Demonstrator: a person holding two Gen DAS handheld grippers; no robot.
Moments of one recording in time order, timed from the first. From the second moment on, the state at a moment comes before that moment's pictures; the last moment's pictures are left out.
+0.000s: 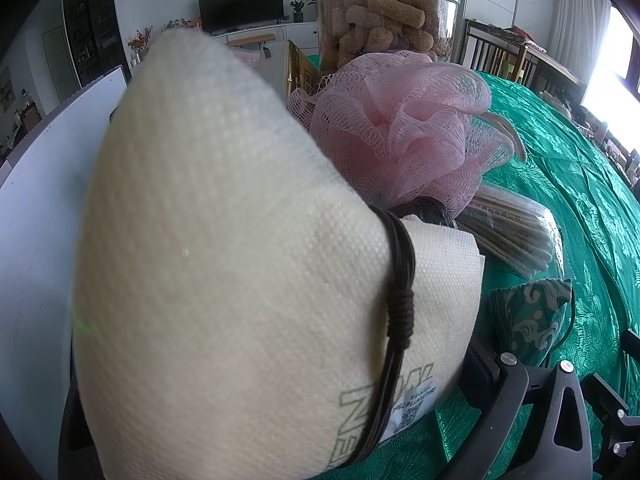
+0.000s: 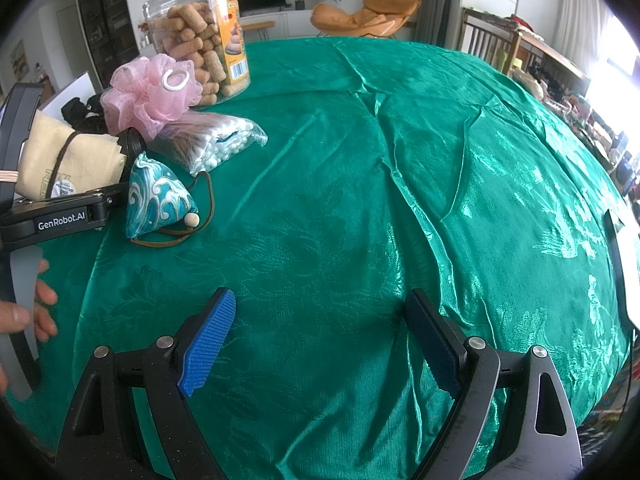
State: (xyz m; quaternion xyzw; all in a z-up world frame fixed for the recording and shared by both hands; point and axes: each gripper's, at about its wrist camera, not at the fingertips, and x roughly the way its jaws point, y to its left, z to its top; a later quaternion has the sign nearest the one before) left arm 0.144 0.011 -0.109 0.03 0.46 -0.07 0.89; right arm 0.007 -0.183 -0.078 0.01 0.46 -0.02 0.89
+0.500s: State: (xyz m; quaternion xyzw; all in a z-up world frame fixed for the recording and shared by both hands) left arm 0.086 0.027 -0.106 0.05 0.48 -0.11 0.87; right arm 0.007 -0.183 -0.079 0.01 0.46 -0.02 0.89
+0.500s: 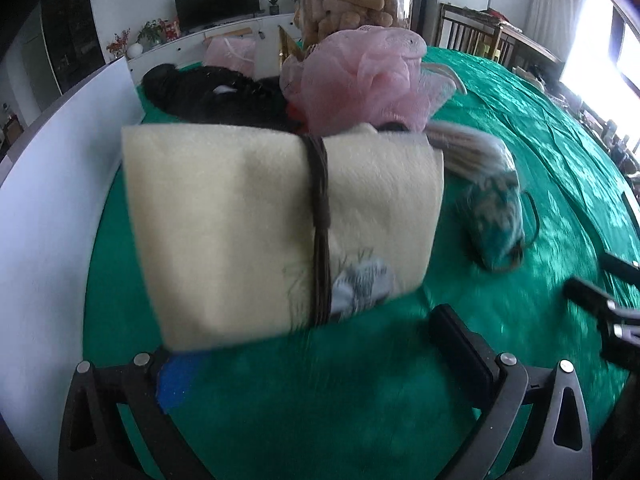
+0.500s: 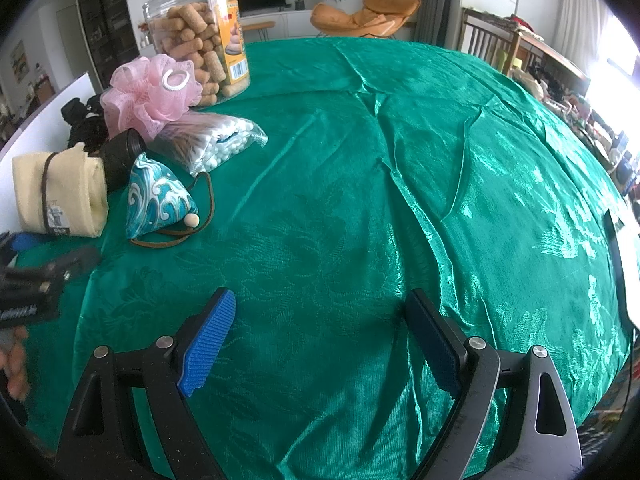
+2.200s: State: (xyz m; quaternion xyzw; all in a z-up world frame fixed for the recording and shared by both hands) left arm 0.055 0.021 -0.034 0.13 0.50 -0.31 0.80; right arm 0.007 -0.183 -0.078 0.01 0.46 -0.02 0.89
